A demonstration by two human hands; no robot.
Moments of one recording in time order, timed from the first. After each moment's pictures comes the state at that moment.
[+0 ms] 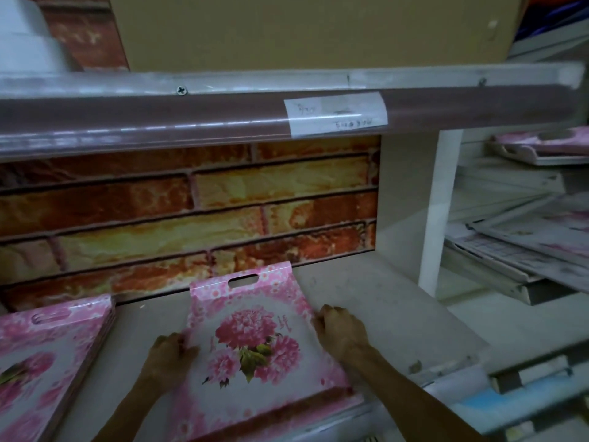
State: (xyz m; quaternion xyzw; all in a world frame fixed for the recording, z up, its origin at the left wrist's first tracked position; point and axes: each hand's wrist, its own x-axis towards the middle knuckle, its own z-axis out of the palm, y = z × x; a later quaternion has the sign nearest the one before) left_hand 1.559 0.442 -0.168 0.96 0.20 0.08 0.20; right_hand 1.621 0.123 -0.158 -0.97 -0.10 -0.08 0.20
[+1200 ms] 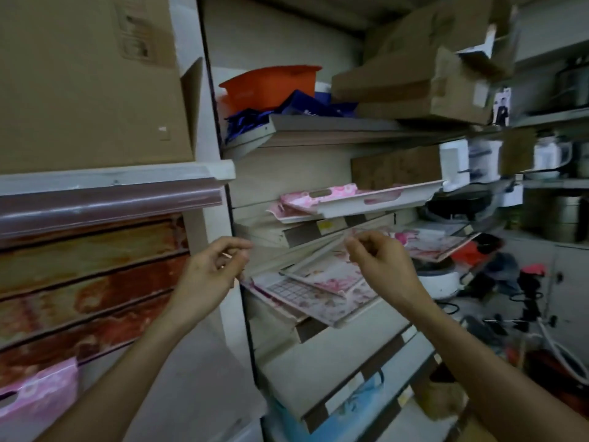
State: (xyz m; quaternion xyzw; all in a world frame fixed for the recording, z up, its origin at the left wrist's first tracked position) left_hand 1.572 -0.060 0.055 0.79 -0.29 0.21 0.49; right_hand 1.516 -0.326 0.035 -0.82 -0.01 -0.36 0.45
